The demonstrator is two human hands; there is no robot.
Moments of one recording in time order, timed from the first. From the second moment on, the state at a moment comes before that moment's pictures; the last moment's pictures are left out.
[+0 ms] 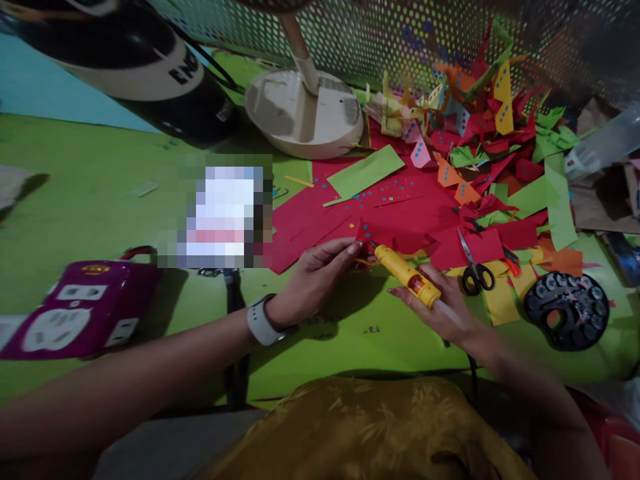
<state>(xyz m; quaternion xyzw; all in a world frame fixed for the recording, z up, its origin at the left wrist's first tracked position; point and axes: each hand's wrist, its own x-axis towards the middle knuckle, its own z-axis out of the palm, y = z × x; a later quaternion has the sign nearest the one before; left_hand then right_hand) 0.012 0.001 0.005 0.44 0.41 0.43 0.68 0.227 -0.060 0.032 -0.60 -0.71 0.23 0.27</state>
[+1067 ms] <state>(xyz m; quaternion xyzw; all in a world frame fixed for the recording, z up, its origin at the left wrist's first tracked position) 0.014 0.004 -0.002 0.40 0.42 0.46 0.68 0.400 -0.186 0.046 -0.89 -0.43 -0.10 0.07</state>
